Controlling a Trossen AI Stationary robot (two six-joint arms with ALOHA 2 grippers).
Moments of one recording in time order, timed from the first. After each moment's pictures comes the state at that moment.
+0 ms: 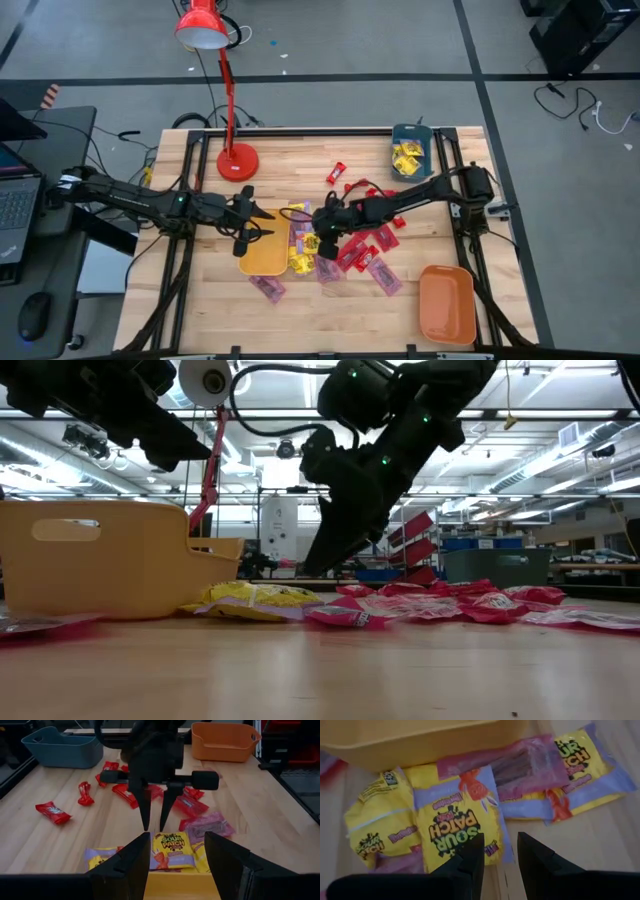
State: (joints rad) left arm -0.17 0.82 0.42 0.02 -0.12 -0.08; right arm 0.07 1.95 1.18 -0.13 0.08 0.27
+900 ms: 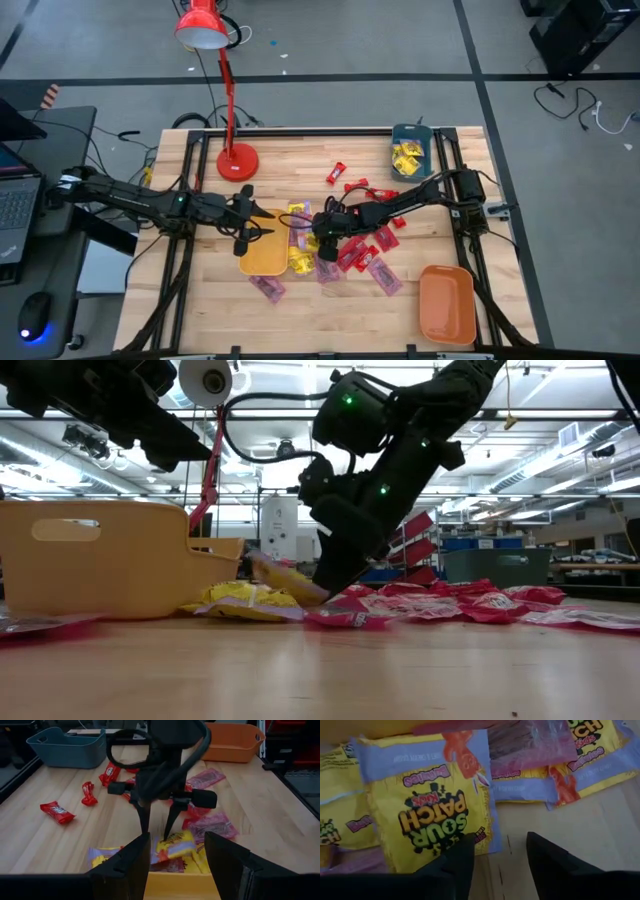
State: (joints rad) left arm -0.16 0.82 0.42 0.02 -0.14 -0.08; right arm 0.08 2.01 1.17 -0.12 0.14 0.27
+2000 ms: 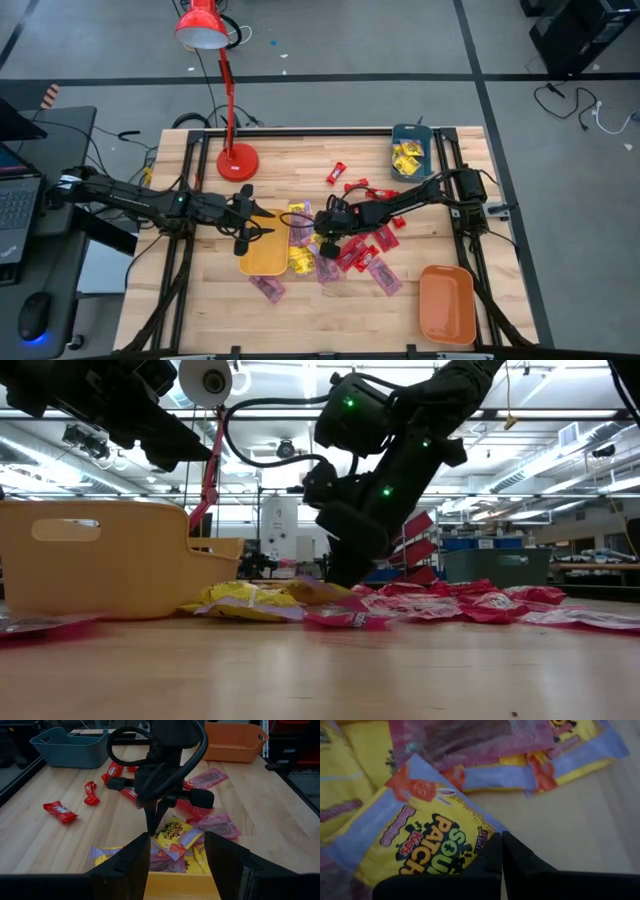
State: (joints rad) left arm -0.16 0.82 0.42 0.02 -0.15 -0.08; right arm 0.07 2.00 1.17 -0.19 0.18 0.27
